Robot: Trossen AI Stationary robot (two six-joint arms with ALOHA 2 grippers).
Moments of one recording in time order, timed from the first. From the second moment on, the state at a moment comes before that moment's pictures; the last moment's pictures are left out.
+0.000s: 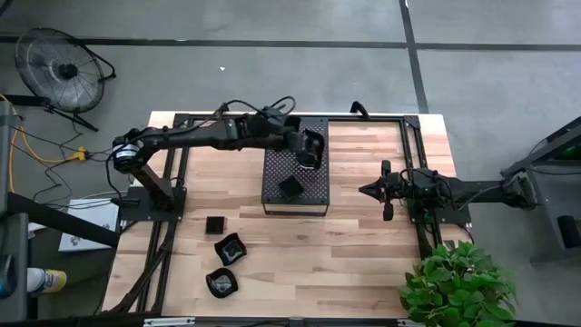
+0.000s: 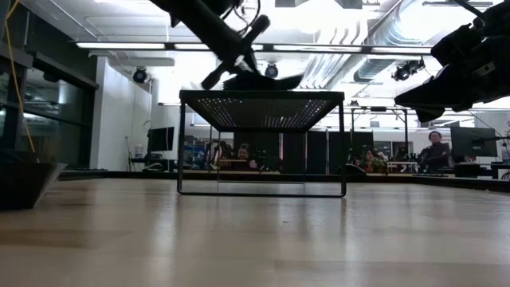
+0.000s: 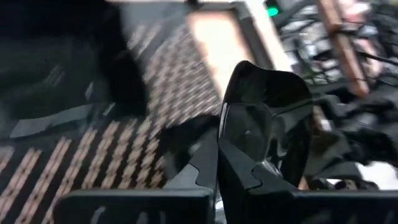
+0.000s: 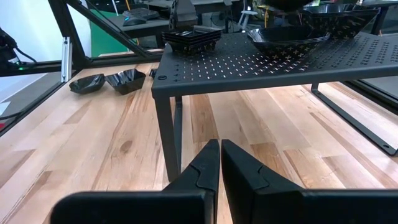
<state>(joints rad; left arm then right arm) 0.29 1.61 1.33 -0.31 -0.06 -0.92 -0.05 0.22 0.01 0.03 0.01 0.09</state>
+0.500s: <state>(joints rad) 0.29 1.61 1.33 -0.39 -0.06 -1.11 -0.05 0.22 0.01 0.03 0.01 0.09</state>
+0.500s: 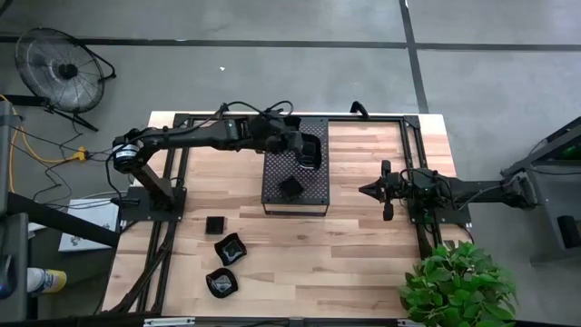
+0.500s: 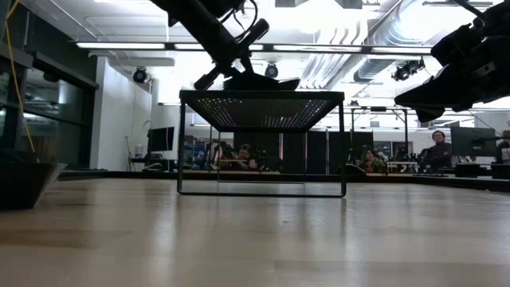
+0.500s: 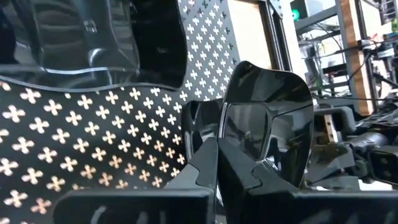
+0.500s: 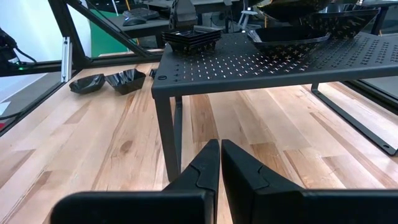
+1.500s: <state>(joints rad) 0.24 1.61 1.33 -0.44 -0.09 -1.44 -0.05 0.22 0.01 0.03 0.01 0.09</state>
